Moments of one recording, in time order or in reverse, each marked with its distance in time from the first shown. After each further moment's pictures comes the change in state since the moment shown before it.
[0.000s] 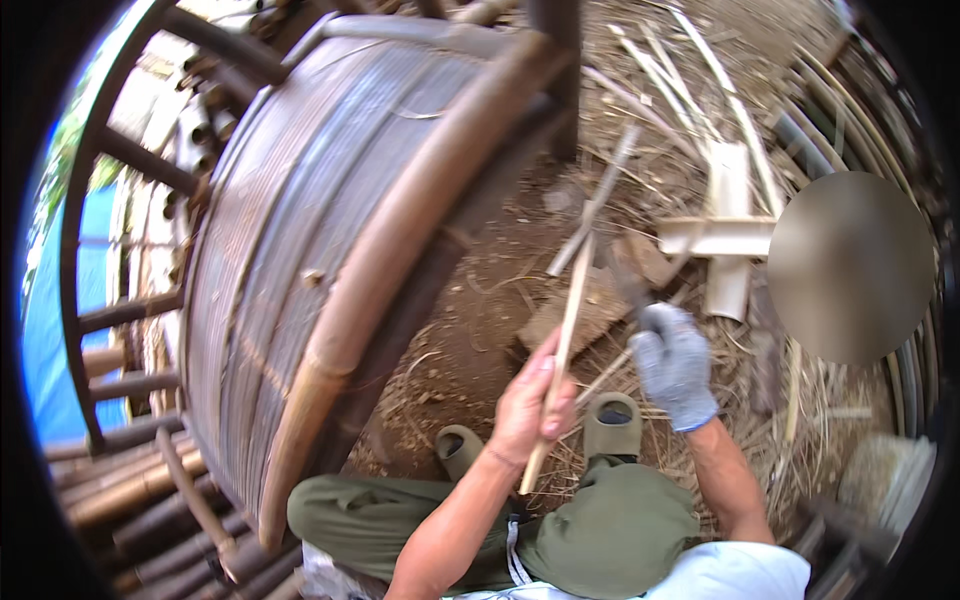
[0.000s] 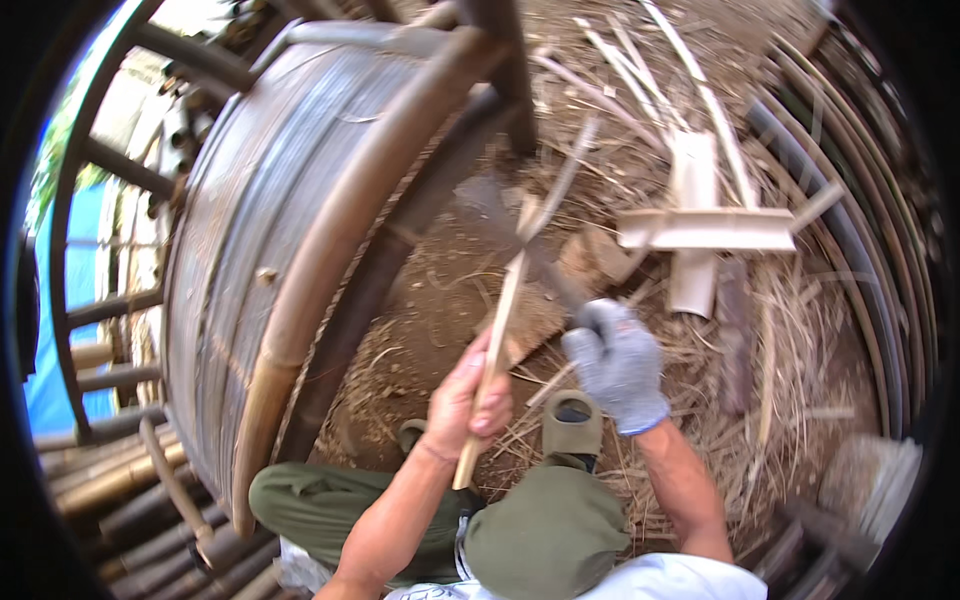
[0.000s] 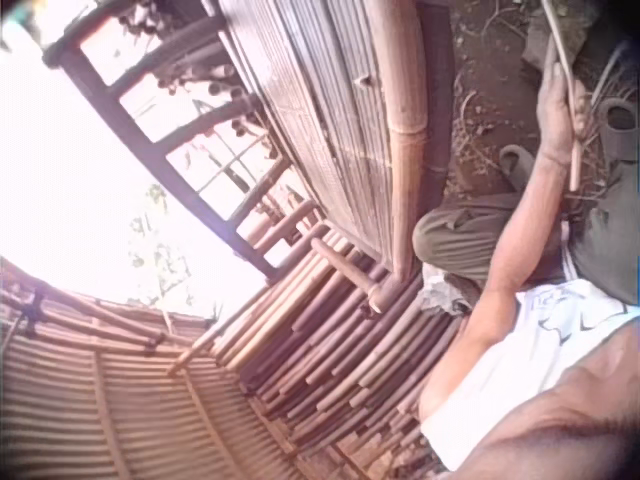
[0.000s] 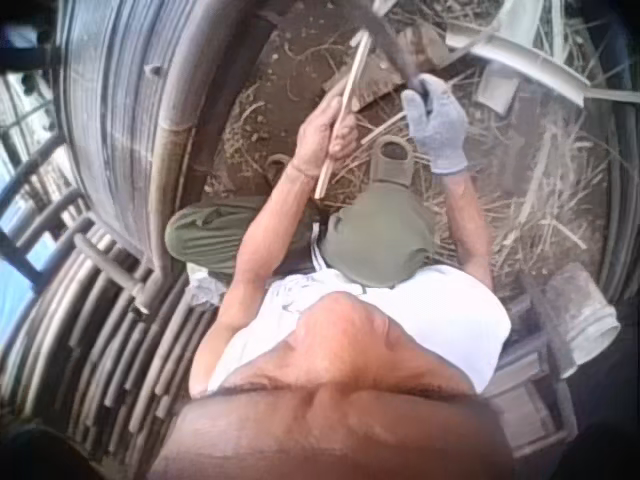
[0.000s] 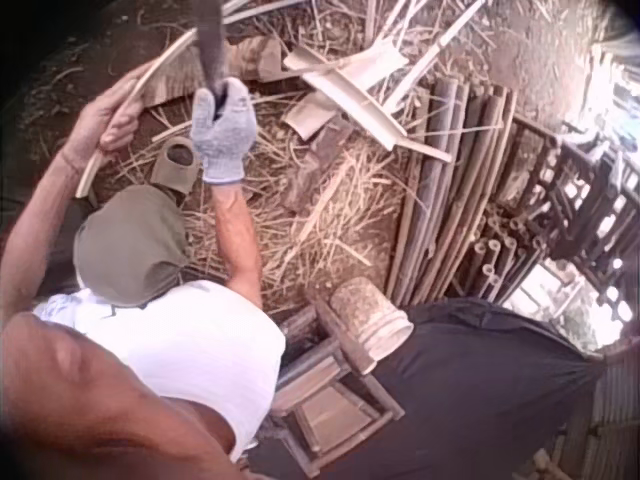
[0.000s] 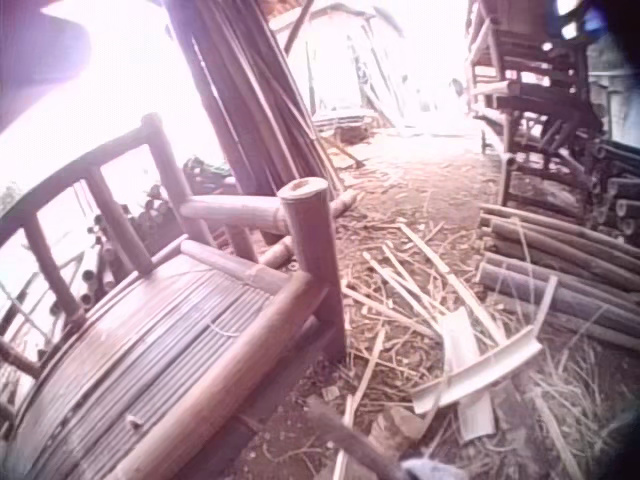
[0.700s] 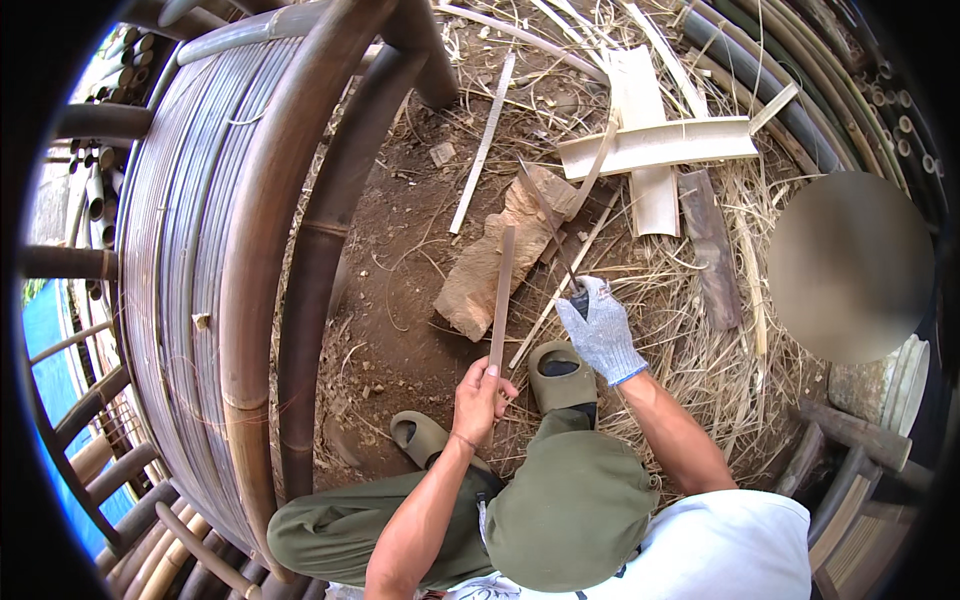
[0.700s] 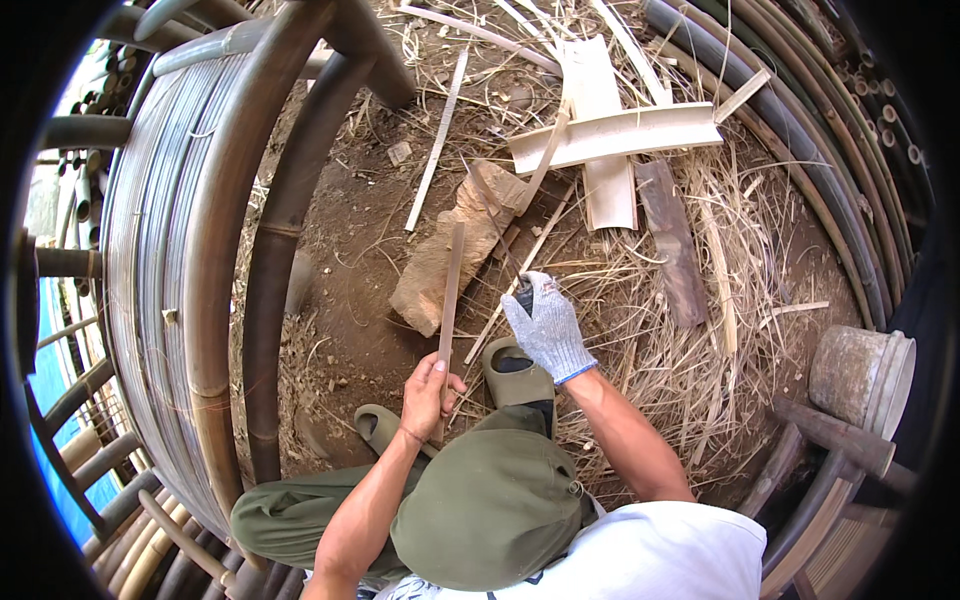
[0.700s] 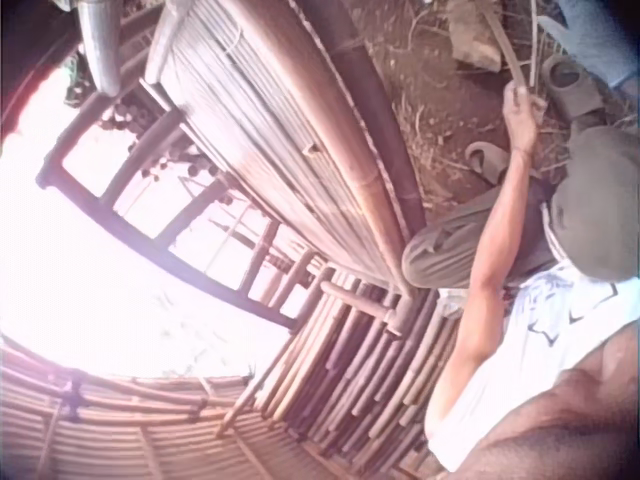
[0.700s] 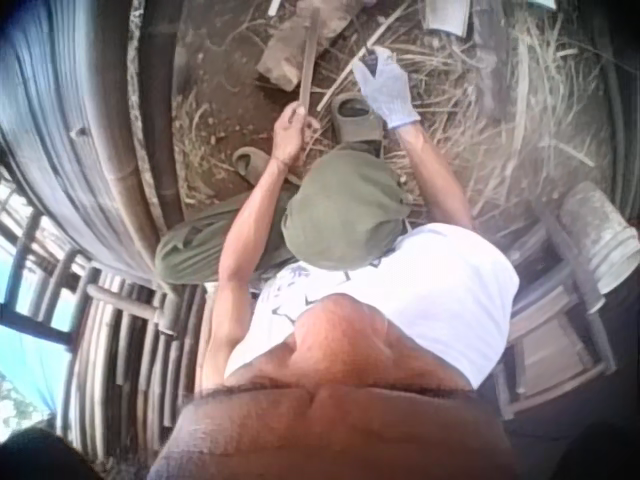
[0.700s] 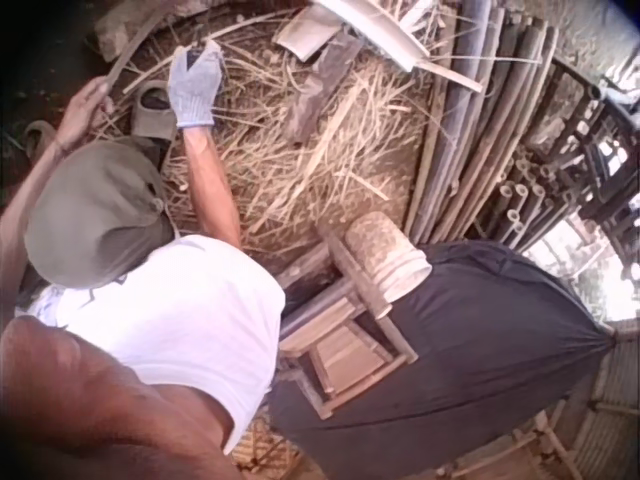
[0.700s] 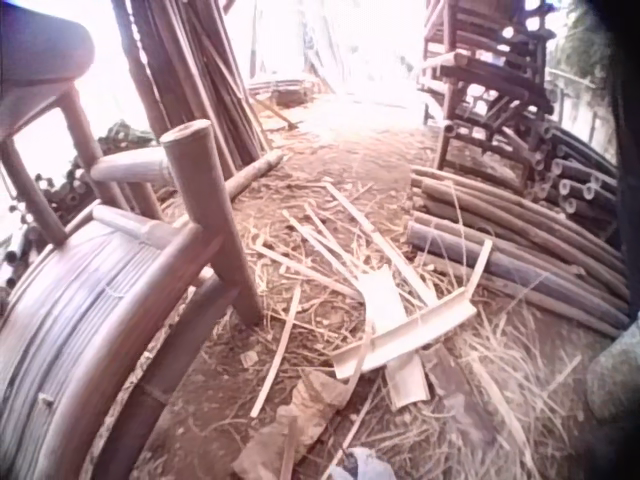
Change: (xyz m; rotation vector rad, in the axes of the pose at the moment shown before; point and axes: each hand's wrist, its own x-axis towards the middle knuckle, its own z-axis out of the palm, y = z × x) left_hand 0.022 -0.086 -0.092 0.748 0.308 -0.157; right_hand -0.089 0.096 0.032 0.005 -0.068 0.496
